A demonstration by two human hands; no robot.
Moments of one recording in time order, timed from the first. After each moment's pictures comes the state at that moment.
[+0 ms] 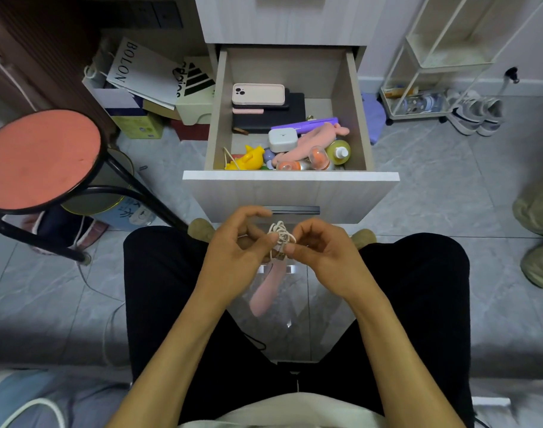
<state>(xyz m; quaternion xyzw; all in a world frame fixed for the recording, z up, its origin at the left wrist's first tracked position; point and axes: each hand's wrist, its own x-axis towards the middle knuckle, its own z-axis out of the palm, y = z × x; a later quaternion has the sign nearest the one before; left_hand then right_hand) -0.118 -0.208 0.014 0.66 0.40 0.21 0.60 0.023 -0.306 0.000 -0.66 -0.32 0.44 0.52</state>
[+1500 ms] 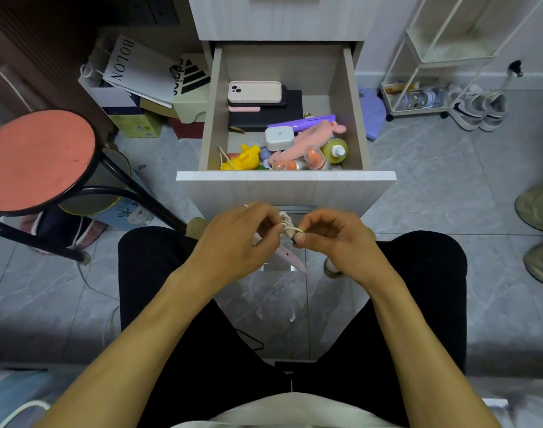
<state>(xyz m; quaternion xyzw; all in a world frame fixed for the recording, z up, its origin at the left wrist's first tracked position) -0.099 -0.182 0.016 0.91 0.25 0.13 0.29 0.056 -0.303 0.011 -0.65 -0.35 0.44 0.52</state>
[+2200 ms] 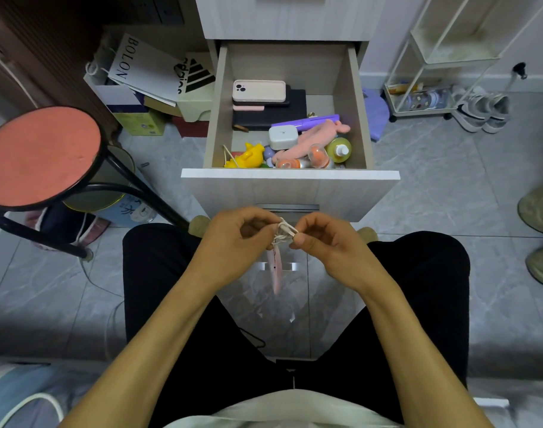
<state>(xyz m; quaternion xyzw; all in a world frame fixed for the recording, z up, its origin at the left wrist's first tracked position) -0.109 -0.191 0.020 0.74 0.36 0.16 0.54 0.044 -0.305 0.001 -0.64 -0.36 0.47 0.49</state>
